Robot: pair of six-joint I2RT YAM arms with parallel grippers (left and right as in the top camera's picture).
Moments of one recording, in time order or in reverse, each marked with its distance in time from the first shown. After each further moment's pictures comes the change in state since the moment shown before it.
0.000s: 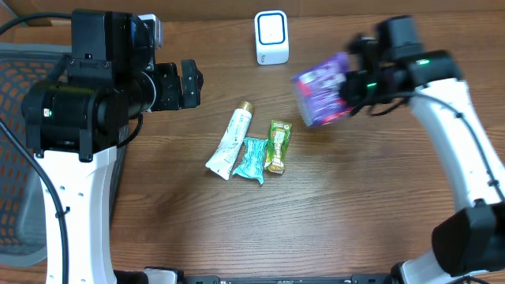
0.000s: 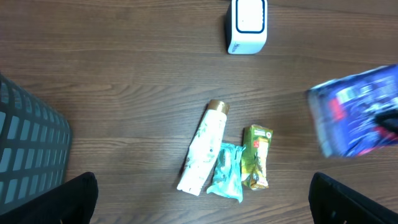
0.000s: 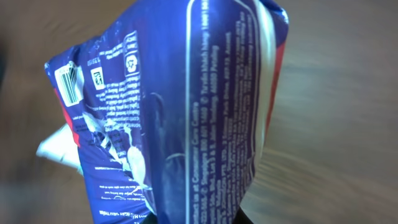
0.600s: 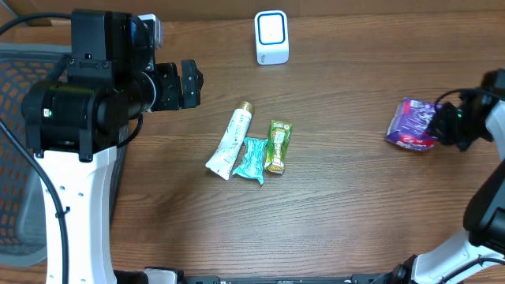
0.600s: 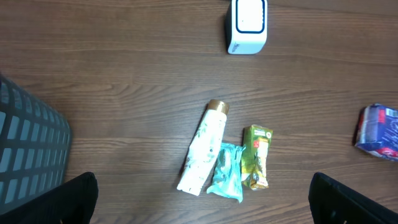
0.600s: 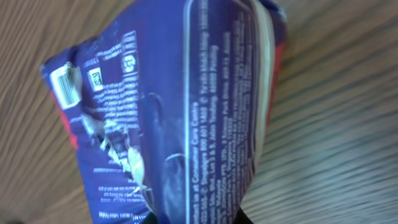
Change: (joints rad) left arm 0.000 0.000 0.000 0.000 0.000 0.000; right arm -0.575 0.153 -0.310 0.219 0.039 0.208
